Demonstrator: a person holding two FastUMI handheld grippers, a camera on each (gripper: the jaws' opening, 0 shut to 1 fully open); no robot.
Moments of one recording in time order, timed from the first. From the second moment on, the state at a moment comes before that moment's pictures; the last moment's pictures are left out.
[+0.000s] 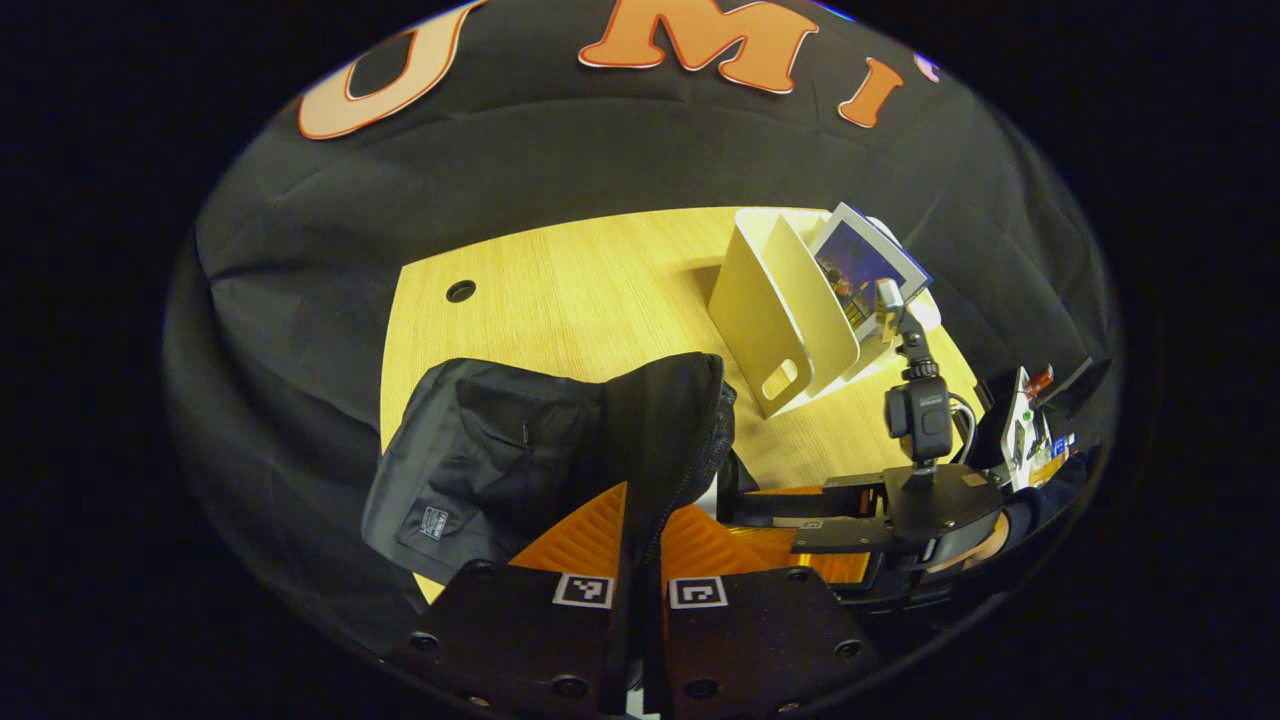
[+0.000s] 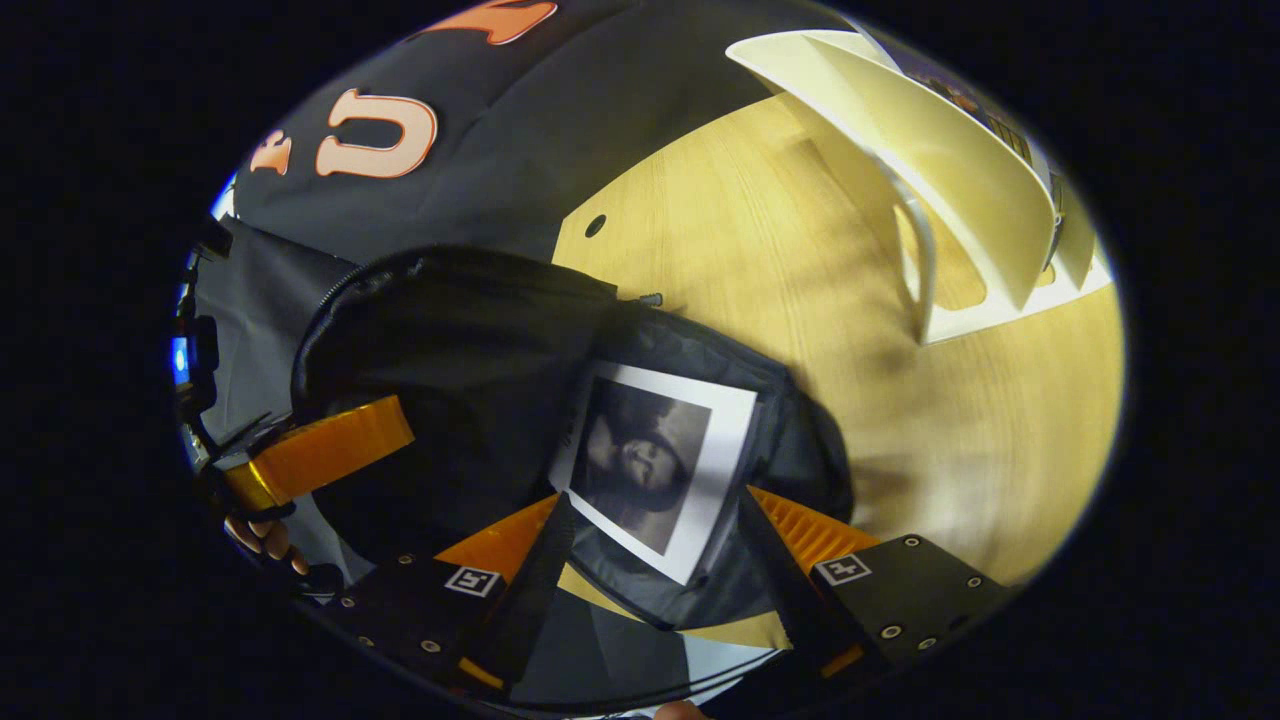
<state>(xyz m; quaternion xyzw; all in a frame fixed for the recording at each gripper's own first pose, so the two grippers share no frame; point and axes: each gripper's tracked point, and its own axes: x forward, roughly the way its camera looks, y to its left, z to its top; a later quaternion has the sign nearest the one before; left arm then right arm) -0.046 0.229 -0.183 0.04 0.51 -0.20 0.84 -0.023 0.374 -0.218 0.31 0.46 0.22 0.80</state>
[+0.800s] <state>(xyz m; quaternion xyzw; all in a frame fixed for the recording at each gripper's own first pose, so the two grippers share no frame) -0.049 0.223 -0.183 0.05 0.51 -0.19 0.84 -0.046 0.200 -0.200 0.13 0.48 0.15 0.86</state>
